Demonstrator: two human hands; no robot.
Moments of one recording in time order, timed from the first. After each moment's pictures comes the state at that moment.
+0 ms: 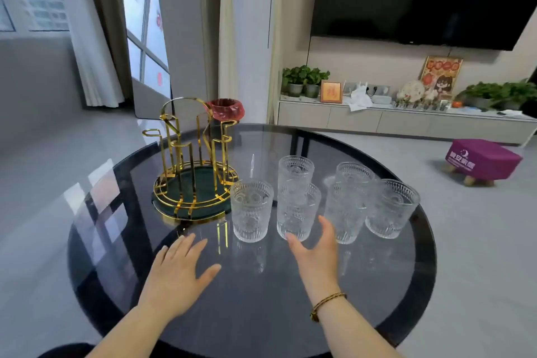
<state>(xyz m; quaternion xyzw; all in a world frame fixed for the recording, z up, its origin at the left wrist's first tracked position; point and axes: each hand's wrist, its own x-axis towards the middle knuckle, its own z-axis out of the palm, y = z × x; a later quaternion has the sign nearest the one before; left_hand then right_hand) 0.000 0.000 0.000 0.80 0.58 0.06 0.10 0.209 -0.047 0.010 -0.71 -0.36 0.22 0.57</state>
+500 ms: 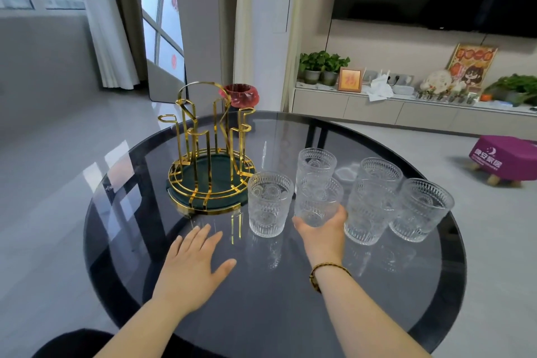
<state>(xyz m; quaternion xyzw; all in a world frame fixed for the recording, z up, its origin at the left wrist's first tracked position) -0.001 0.010 -0.009 0.81 0.58 0.09 0.09 0.210 0.004 0.005 -0.73 -0.32 0.23 0.56</state>
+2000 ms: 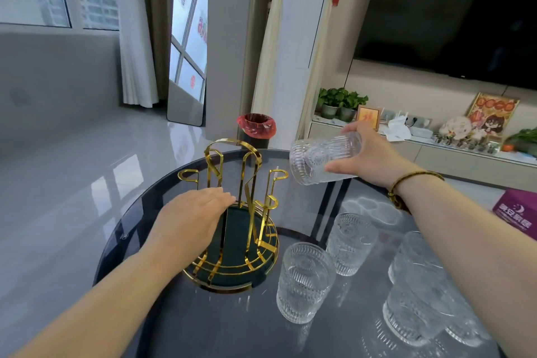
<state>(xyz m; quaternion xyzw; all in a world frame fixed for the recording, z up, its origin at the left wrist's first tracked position) -0.036 0.112 0.124 0.84 0.49 0.23 -0.01 0.227 0.112 0.224 -0.66 -0.67 0.12 0.32</state>
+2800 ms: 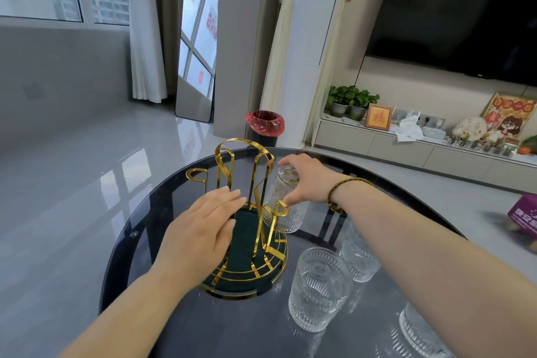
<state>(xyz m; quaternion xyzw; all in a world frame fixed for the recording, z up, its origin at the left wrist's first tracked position) -0.041 0.103 0.106 0.80 0.47 0.36 0.00 0.152 0.163 0.178 -0.63 -0.76 0.14 0.08</state>
